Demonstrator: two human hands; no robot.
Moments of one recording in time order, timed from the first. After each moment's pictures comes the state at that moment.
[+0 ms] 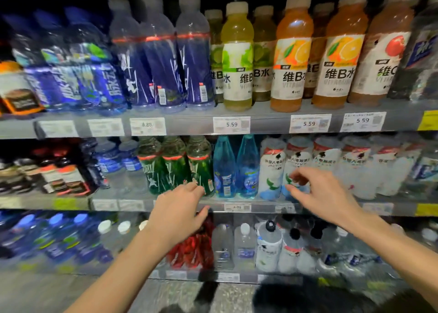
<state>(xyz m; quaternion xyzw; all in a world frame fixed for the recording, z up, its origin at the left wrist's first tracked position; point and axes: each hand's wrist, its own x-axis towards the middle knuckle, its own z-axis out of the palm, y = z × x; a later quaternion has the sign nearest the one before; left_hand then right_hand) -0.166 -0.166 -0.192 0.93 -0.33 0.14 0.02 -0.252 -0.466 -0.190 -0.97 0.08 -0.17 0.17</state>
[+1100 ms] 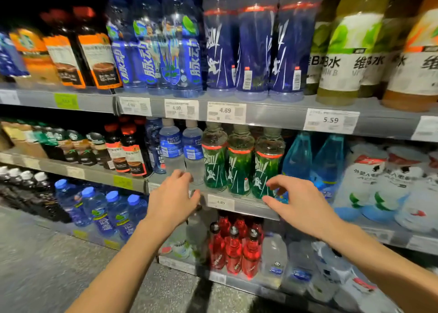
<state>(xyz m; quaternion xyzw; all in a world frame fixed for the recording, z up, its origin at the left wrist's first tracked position) -0.091 -0.038 -0.235 0.99 -0.09 0.11 0.08 -0.158 -0.302 -0.218 -0.97 -0.04 -0.11 0.22</state>
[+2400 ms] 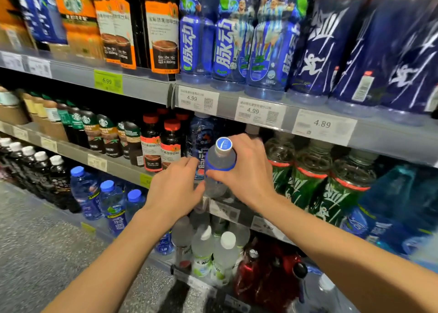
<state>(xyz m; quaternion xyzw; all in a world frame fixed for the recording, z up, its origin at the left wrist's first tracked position) -0.010 0.075 -0.244 0.96 -0.10 0.22 0.10 -0.007 -0.089 -0.207 -0.91 -0.16 -0.26 0.30</state>
